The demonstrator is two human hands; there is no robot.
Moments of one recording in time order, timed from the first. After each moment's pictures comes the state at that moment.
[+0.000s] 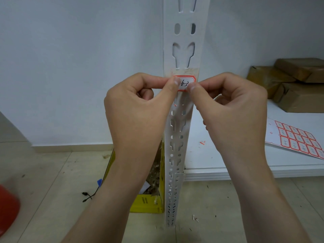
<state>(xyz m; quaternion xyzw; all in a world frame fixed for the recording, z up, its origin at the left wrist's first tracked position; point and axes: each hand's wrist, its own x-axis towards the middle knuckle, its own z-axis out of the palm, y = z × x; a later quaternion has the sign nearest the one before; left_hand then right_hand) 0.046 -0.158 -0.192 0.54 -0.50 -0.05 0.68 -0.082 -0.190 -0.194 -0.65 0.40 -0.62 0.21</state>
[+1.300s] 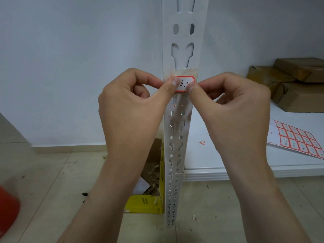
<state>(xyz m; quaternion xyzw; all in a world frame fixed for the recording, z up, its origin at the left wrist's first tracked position) 0.056 -0.160 -0.191 0.57 -0.49 -0.03 0.66 -0.081 -0.187 -0.192 -0.64 0.42 -0.62 0.15</state>
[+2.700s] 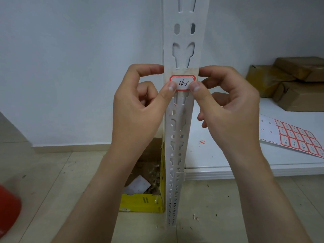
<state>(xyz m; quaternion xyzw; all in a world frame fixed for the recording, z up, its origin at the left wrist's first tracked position) 0.069 -0.170 -0.204 0.48 -0.58 -0.09 0.65 -0.087 -0.202 -0.205 -0.67 0.37 -0.60 0.23</state>
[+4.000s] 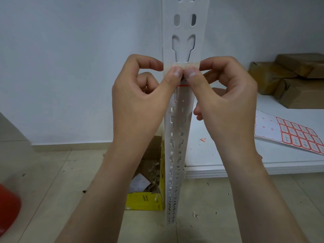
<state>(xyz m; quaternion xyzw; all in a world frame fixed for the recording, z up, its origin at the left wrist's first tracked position) 0.060 -0.178 -0.200 0.49 -0.55 -0.09 0.68 -0.072 -0.200 -0.197 -0.64 0.38 -0.63 0.24</state>
